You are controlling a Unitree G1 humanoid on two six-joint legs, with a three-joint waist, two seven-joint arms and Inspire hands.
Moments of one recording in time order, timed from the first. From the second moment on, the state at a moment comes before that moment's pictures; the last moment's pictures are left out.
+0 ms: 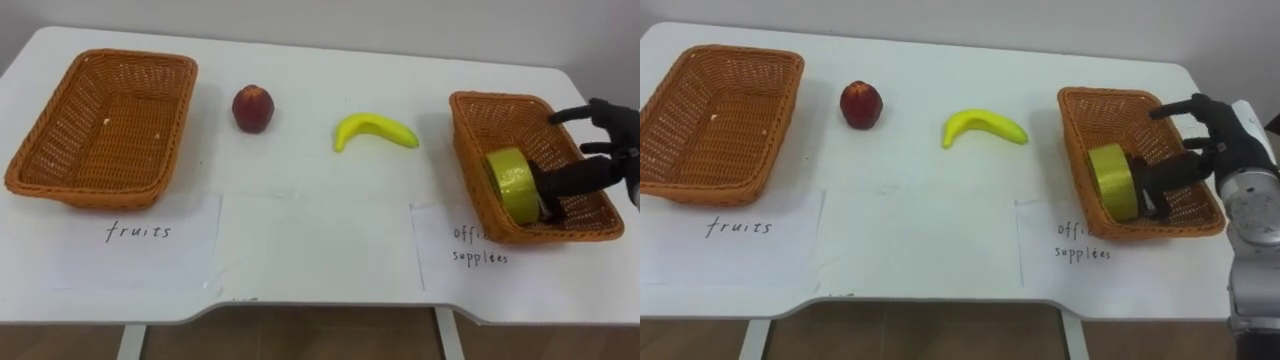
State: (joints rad) left arm 0.27 0.22 0.23 0.96 -0.16 0.12 0.07; right arm -0.18 -0.53 -0.26 0.22 -0.28 0.25 0.18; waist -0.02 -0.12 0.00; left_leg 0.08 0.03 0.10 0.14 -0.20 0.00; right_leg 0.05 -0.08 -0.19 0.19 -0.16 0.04
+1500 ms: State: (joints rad) left arm 0.29 0.22 0.23 0.94 -0.17 0.14 0.07; right arm -0.18 -0.53 -0.30 0.06 -0.27 0.26 0.02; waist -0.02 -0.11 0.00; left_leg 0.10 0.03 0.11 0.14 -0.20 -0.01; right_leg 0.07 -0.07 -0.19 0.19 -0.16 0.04
